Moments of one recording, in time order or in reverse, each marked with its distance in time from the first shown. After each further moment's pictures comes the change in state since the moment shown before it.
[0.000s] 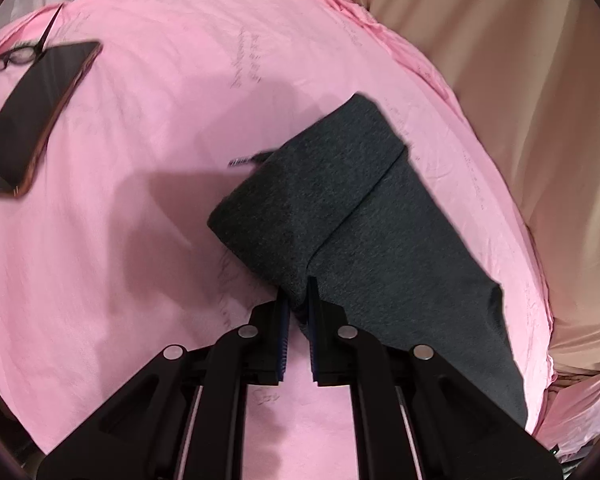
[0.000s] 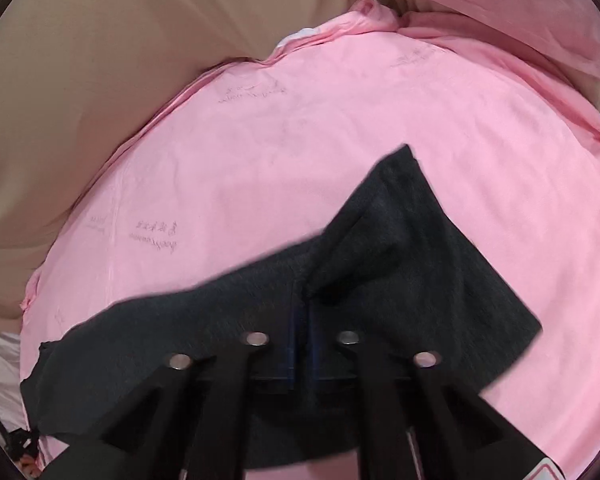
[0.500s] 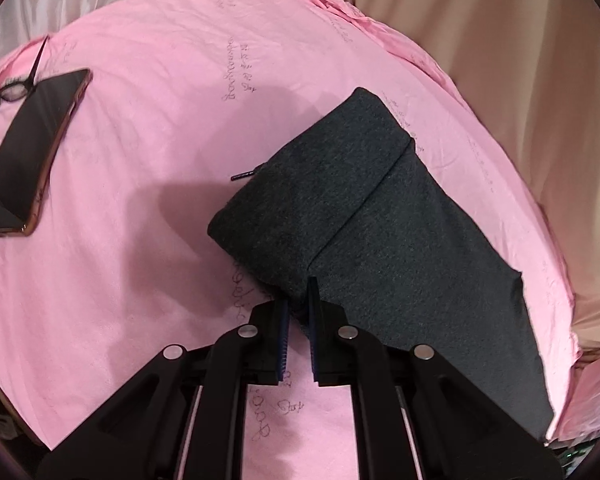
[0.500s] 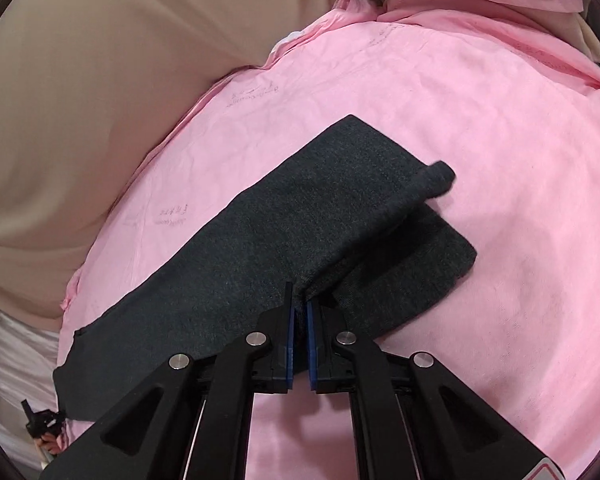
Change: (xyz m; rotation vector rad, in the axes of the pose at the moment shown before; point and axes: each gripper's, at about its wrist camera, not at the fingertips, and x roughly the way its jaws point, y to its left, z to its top) left arm 0.009 0.003 -0.004 0.114 -0.009 0.077; right arm -0.007 -0.068 -0.057 0.045 0.055 0.086
